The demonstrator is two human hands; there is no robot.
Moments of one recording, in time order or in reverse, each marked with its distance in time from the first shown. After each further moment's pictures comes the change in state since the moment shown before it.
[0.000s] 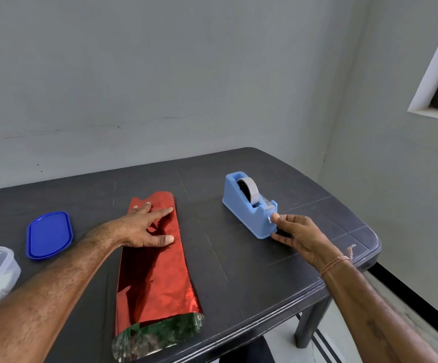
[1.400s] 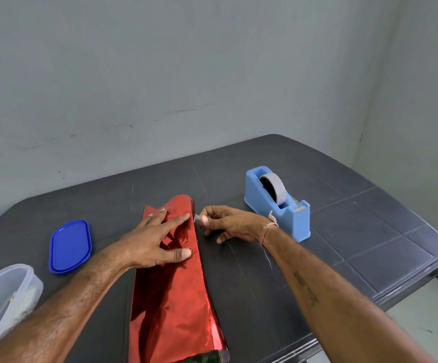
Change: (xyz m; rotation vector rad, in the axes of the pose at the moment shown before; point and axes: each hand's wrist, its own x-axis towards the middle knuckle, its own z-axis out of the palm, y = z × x) left_hand -0.007 0.000 0.002 0.054 0.016 -0.031; right_hand 0.081 0.011 0.169 -0.354 -0.838 -0.021
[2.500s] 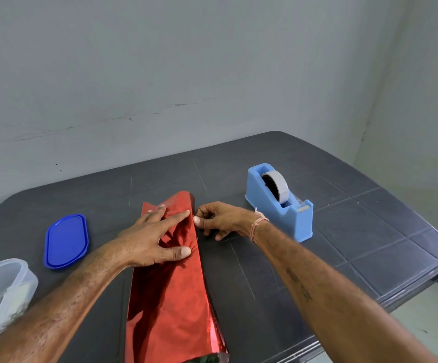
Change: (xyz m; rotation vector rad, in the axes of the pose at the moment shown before) left_hand -0.001 0.000 0.001 0.008 0.005 -0.012; right_hand 0.021 -0.004 0.005 -0.238 0.068 0.067
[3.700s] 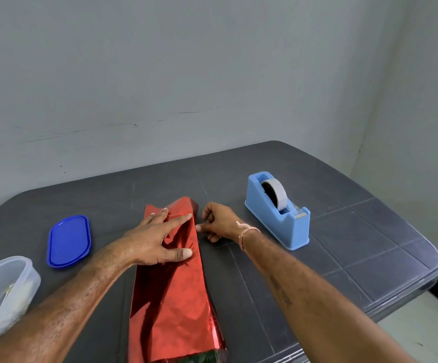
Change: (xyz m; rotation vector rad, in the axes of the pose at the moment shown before) left_hand 0.001 0.001 0.000 -0.027 -0.001 0.006; right_hand 0.012 0.008 0.011 -0.029 0.311 0.025
